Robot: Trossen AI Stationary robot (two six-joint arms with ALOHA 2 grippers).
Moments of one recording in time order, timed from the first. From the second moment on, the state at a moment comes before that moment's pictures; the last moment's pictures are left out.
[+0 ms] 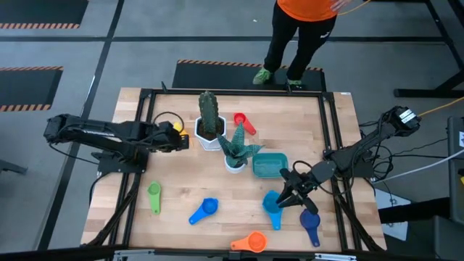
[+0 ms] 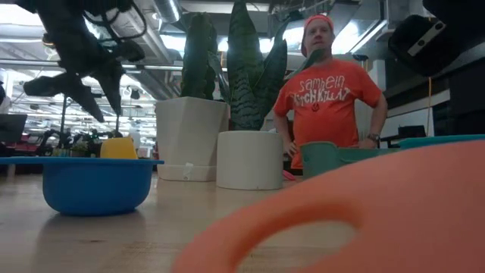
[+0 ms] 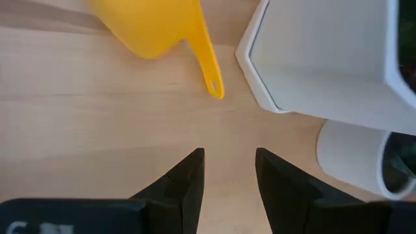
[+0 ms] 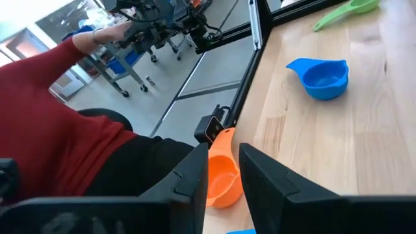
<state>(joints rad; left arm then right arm) 0.02 0.95 0.64 -0.76 -0.23 -1.55 0.55 1.12 0.42 0.47 -0.07 0.54</state>
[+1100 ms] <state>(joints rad) 0.02 1.36 0.64 -0.55 -0.33 -1.54 0.55 1.12 0.42 0.44 -0.07 0.41</state>
